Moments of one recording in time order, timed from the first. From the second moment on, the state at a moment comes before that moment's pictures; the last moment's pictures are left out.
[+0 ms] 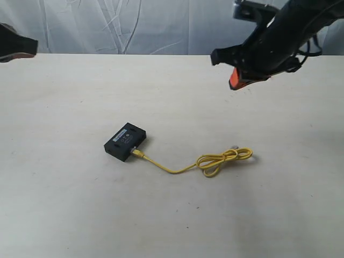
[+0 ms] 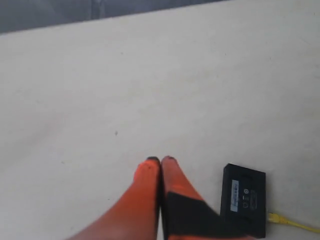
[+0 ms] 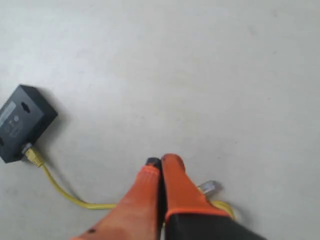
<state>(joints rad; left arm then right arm) -0.01 1.35 -0.99 -0.68 0.56 0.74 0.29 1.77 -1.35 0.34 0.85 -0.11</state>
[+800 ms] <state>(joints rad) -0.01 0.44 -0.52 -0.60 0.40 0.74 0.26 1.30 -0.92 0.25 0.32 -0.07</state>
